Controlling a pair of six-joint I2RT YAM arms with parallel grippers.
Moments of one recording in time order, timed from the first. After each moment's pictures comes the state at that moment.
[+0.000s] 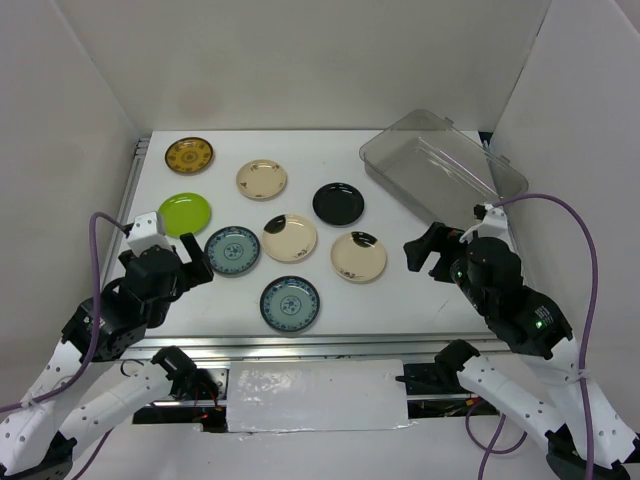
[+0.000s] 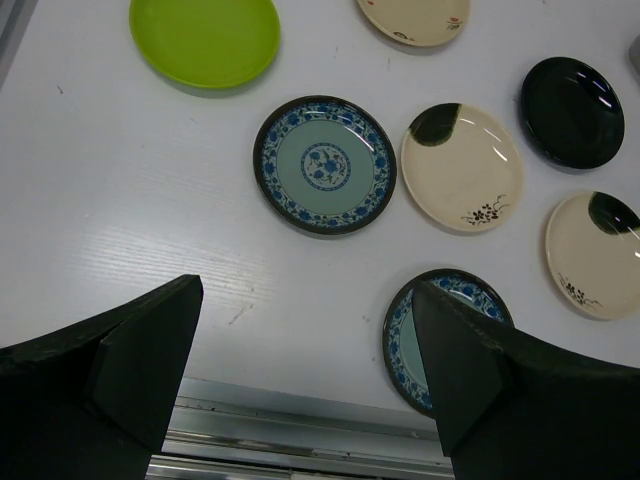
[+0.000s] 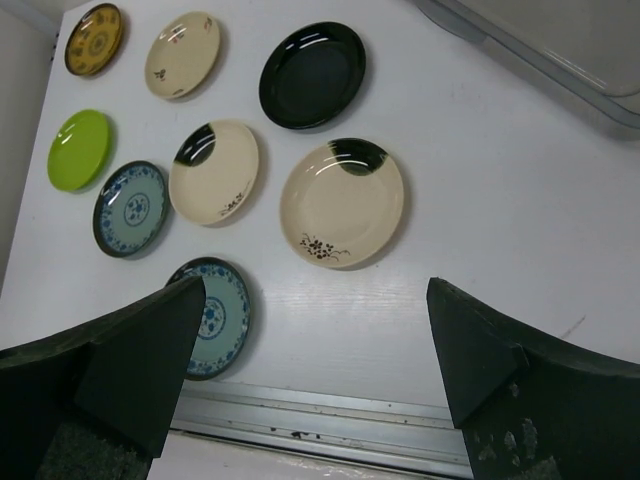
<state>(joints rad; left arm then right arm) -0.64 0.60 0.98 -0.98 -0.64 -0.66 0.58 0.60 1.00 -0.83 0.34 0.60</state>
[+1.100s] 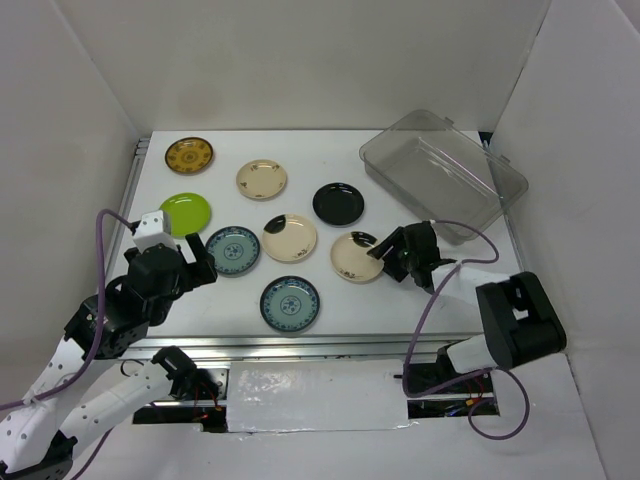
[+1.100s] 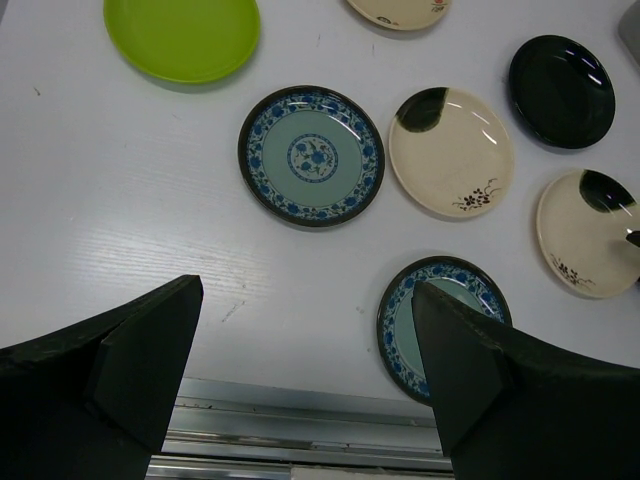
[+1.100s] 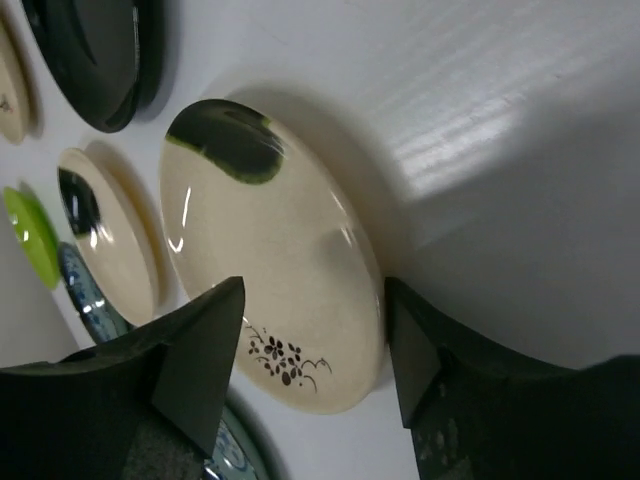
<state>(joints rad) -0.64 0.62 0.97 -0.97 -0.60 -0.63 0.28 1.36 0.47 0.13 -0.05 1.04</state>
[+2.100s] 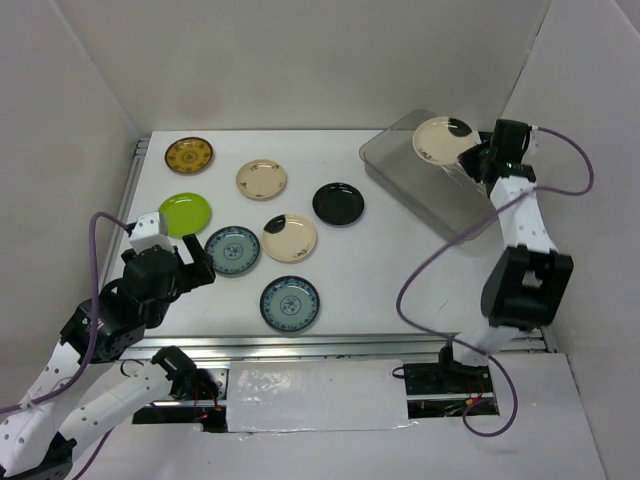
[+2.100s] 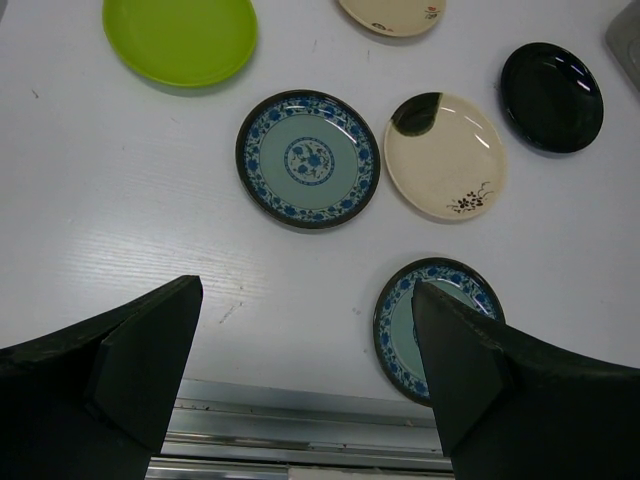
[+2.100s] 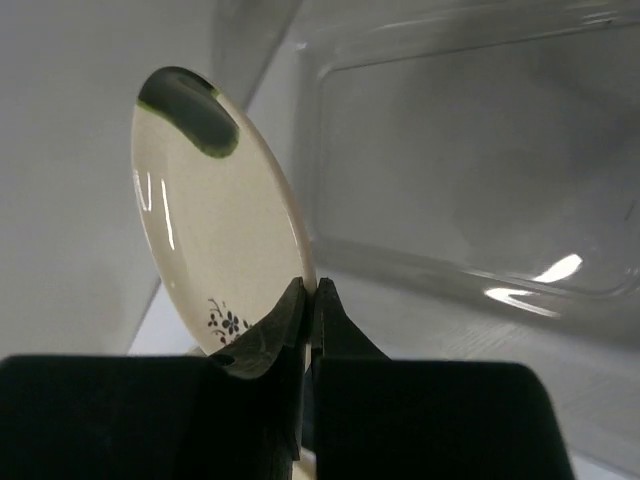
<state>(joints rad) -0.64 0.60 0.97 -0.97 -0.60 -0.63 -0.19 1.55 1.36 -0.33 -0.01 0.90</state>
